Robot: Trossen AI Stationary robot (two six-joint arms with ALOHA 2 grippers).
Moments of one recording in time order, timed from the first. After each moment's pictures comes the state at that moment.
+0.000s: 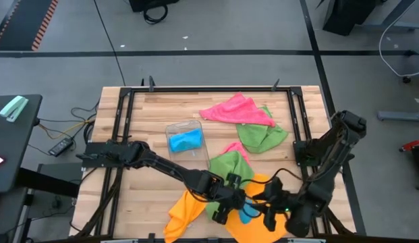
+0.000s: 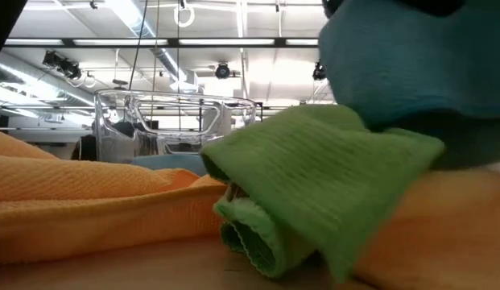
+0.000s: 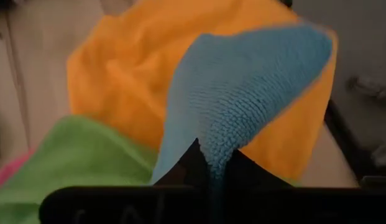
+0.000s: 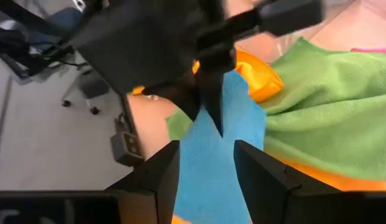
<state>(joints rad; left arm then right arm) -0.41 2.31 2.16 -0.74 -0.10 0.01 0.96 1.57 1.26 -0.71 0.74 1.32</state>
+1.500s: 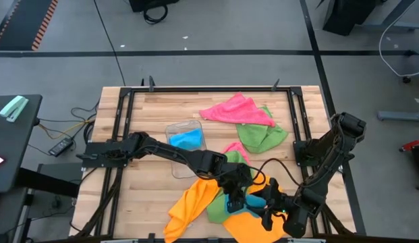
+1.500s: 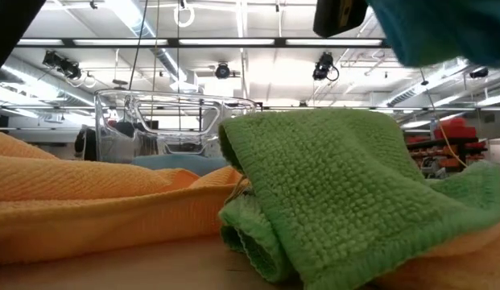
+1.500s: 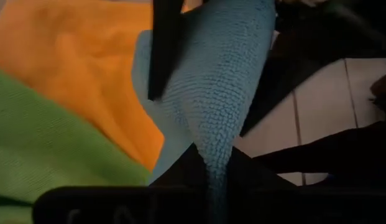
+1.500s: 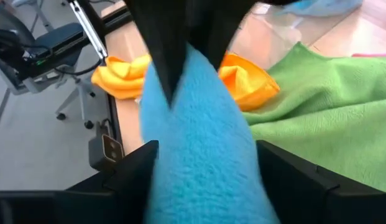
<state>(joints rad) -0.28 2.27 2.16 -0.62 0.31 -0.57 0.98 1.59 1.07 -0.46 0.86 1.26</state>
